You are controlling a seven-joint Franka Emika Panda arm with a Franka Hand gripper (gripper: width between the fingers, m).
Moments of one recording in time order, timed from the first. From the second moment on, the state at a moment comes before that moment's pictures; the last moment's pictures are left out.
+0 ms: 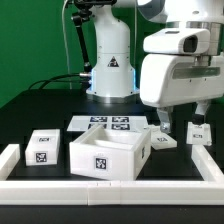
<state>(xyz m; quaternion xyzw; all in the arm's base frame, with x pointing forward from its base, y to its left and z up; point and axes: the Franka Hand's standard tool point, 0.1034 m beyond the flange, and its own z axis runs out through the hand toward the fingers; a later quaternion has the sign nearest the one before) 0.595 0.104 0.097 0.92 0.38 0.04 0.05</state>
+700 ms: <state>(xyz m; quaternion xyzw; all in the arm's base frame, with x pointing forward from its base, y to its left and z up) 0.579 0.098 0.092 0.89 0.46 0.05 0.06</state>
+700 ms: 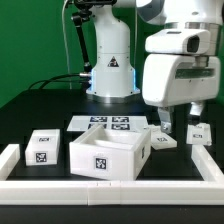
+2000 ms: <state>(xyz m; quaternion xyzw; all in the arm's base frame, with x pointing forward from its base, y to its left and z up) 0.494 0.041 0.071 0.82 0.57 -0.01 0.04</state>
